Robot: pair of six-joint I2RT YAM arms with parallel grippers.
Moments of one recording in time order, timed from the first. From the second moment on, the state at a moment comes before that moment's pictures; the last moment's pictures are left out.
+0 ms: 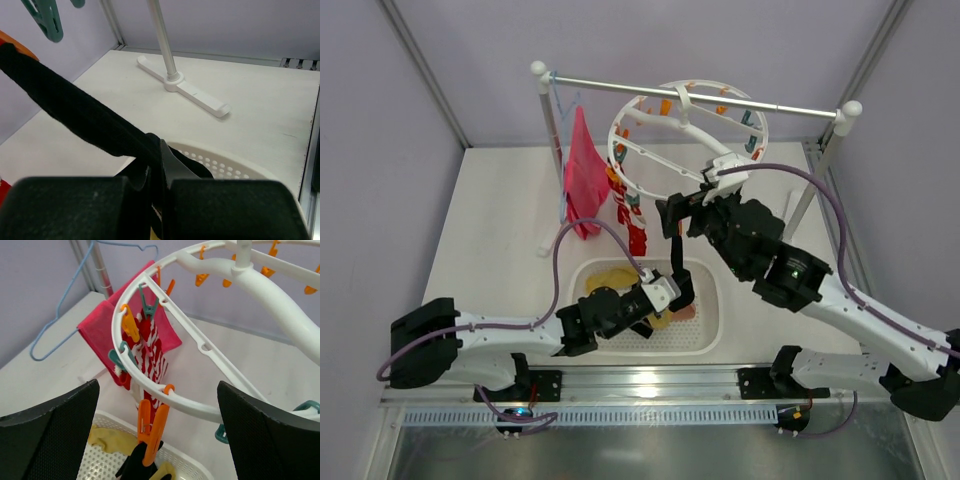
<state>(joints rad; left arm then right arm) -1.28 1.28 0.58 0.78 -0.26 0.26 0.96 1.00 1.13 -0.14 0.48 0.10</state>
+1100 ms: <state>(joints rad) -1.25 1.30 0.57 0.74 -0.16 0.26 1.23 1.23 1.21 -0.33 1.08 0.07</state>
